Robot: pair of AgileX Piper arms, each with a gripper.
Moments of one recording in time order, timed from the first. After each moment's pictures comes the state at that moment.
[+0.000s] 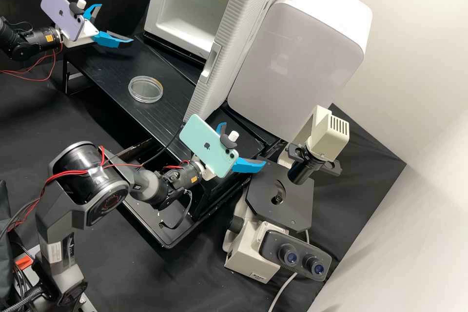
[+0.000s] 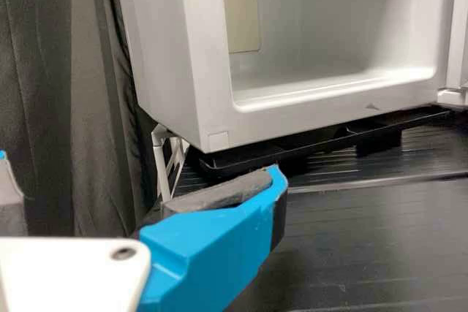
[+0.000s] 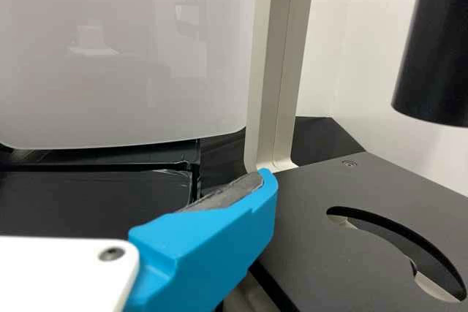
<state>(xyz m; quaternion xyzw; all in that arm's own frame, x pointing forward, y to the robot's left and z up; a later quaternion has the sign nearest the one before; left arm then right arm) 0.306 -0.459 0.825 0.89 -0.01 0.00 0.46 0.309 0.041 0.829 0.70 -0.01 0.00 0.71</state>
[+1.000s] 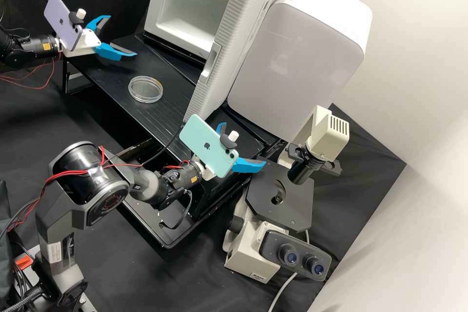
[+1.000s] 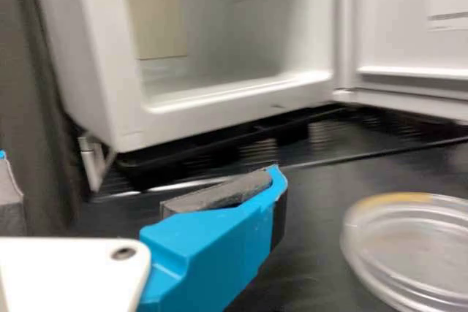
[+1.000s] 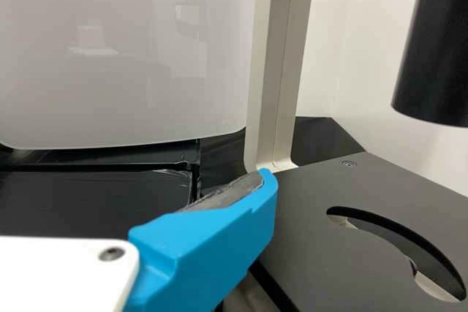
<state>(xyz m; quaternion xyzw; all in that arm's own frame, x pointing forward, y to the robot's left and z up) 0.279 -0.488 0.796 0.88 -0.03 -0.09 0.46 0.309 0.041 0.829 0.70 -0.01 0.00 0.71</state>
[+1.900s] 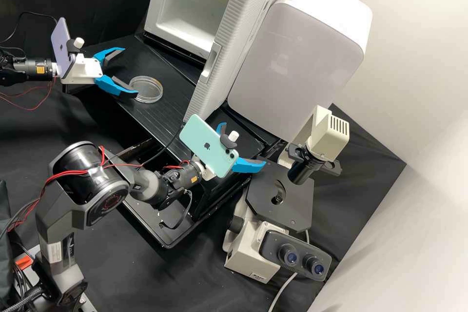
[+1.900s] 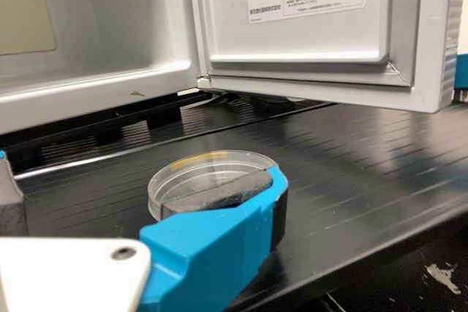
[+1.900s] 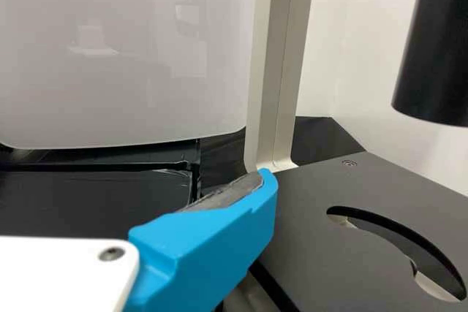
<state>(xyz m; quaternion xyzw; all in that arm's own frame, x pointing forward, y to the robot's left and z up) 0.240 -0.516 0.747 0.87 -0.05 -0.20 0.45 0.309 0.041 0.829 0.70 -0.01 0.00 0.71</state>
